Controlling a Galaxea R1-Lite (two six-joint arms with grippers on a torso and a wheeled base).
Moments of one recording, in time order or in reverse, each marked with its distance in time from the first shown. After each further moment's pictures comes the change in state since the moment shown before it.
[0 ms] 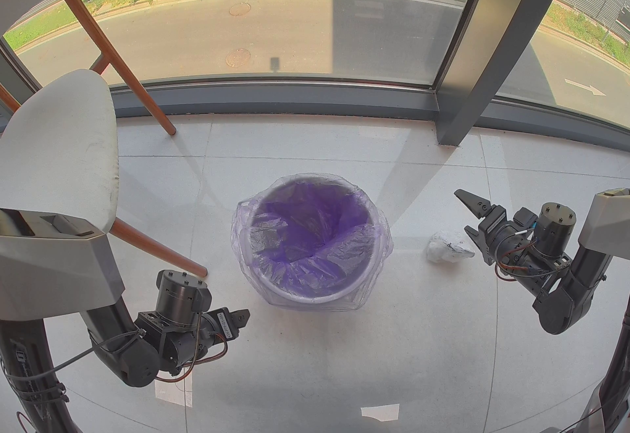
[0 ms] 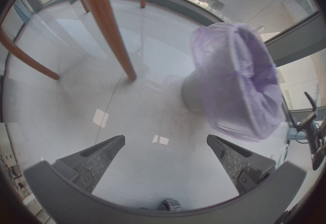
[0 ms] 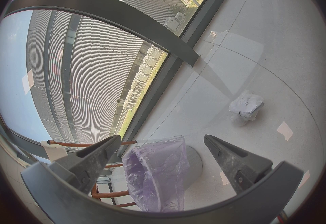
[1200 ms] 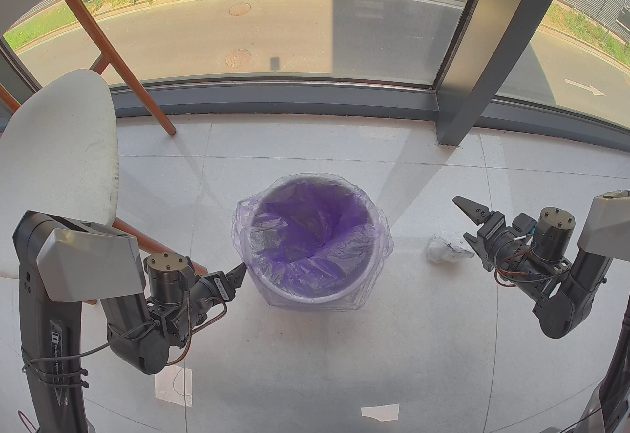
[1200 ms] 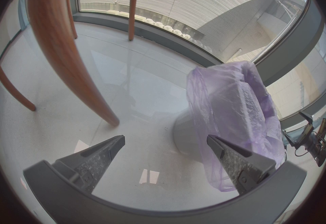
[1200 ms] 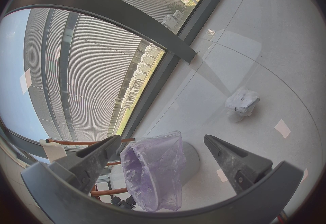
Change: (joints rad) left arm 0.132 0.225 -0.103 -0.497 -0.075 0.183; right arm 0.009 -0.001 0.030 0.000 -0.001 -0.001
